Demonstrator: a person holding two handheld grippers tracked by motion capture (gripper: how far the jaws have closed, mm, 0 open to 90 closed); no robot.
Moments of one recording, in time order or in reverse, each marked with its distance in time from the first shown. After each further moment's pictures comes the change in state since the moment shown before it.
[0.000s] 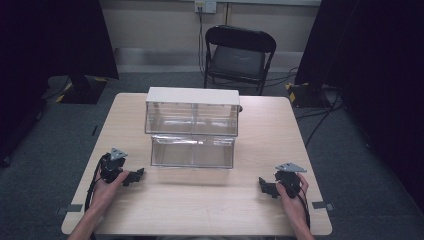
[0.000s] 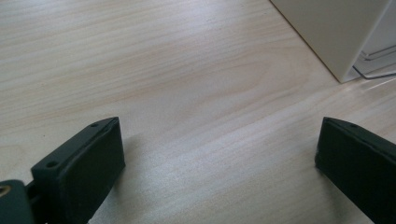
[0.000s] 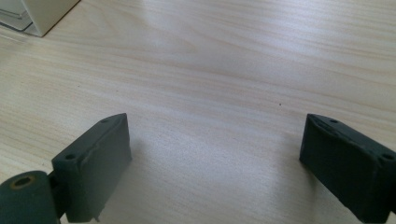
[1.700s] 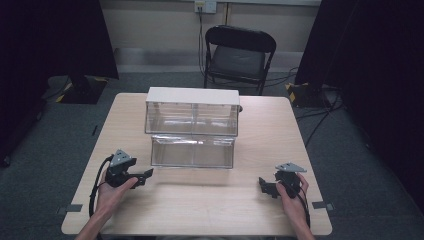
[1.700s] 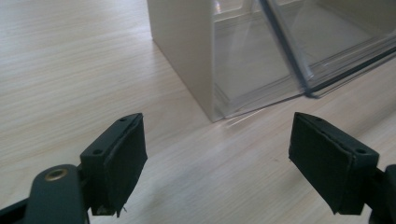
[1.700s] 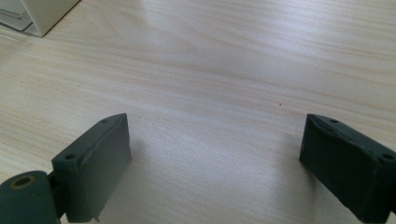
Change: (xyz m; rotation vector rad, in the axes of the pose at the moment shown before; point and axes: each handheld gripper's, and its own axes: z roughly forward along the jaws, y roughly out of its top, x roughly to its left) left arm -0.038 0.014 -0.033 -0.144 -0.190 0.055; right arm 0.000 0.000 0.000 0.000 0.000 0.000
